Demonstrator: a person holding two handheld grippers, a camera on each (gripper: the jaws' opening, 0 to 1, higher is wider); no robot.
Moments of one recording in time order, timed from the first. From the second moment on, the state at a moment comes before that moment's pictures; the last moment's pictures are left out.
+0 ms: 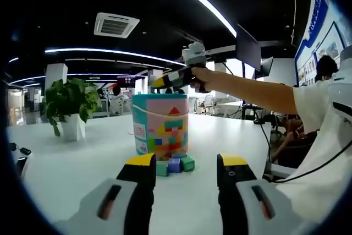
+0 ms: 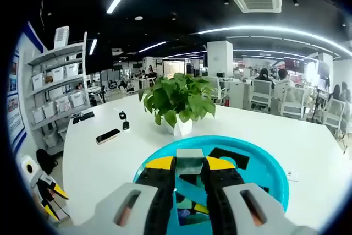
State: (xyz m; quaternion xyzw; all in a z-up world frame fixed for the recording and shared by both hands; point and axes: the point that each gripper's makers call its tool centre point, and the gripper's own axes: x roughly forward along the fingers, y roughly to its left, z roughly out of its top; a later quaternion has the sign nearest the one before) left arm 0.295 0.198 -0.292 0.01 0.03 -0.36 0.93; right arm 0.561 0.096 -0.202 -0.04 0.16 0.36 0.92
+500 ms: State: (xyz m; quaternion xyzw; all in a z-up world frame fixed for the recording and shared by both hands) left arm 0.293 0.203 -0.291 0.01 0.03 -0.36 0.93; right arm 0.556 0.088 -0.209 -0.07 0.17 0.34 0.92
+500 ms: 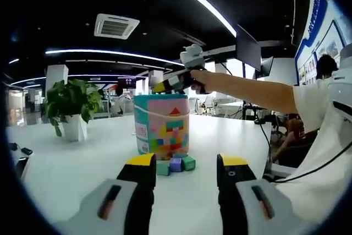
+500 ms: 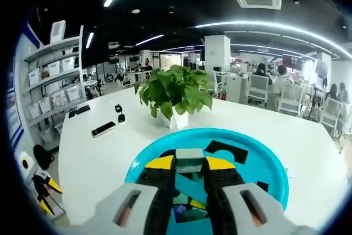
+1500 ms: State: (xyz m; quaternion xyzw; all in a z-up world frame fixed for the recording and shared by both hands) left arm 0.297 0.217 -0.285 -0.03 0.03 -0.34 0.94; right arm 0.538 0.072 -0.193 -0.06 0.11 0.36 0.92
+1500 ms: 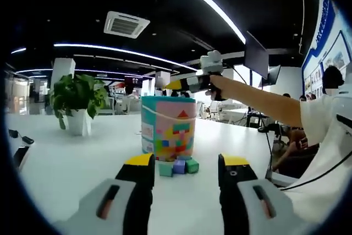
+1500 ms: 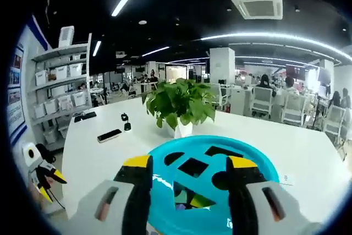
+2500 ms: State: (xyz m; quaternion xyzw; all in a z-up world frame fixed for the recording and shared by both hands) left arm 0.296 0.209 -0.284 -0.05 0.05 -0.36 0.93; right arm 0.390 -0.016 -0.192 -0.03 0.00 0.42 0.91
